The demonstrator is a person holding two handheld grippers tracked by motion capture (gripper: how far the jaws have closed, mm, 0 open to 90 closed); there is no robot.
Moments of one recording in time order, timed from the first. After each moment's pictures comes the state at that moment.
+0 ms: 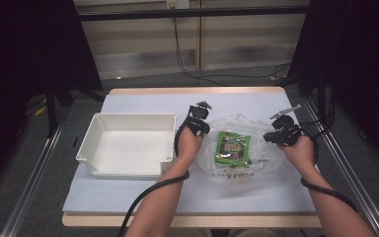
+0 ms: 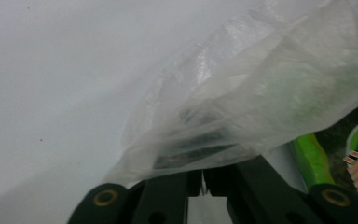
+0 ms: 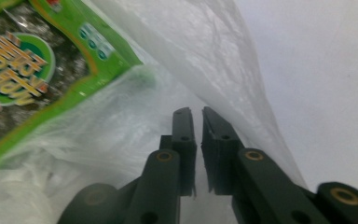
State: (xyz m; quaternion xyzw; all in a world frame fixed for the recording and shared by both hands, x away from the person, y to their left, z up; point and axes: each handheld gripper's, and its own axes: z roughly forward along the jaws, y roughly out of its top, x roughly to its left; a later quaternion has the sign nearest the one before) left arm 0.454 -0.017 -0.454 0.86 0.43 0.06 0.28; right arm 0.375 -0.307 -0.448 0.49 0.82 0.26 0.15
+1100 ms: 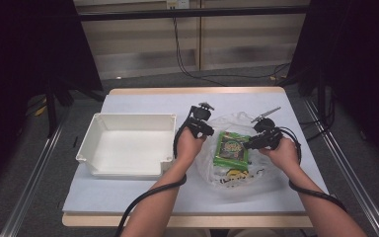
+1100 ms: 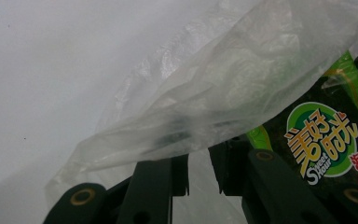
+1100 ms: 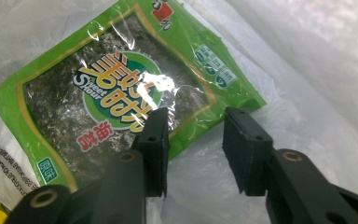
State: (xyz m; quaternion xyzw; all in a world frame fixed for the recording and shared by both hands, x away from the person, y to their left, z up) left arm 0.436 -0.017 -0.441 0.86 0.40 0.05 0.30; right arm 0.376 -0.254 -0.450 0.46 0.84 0.27 0.08
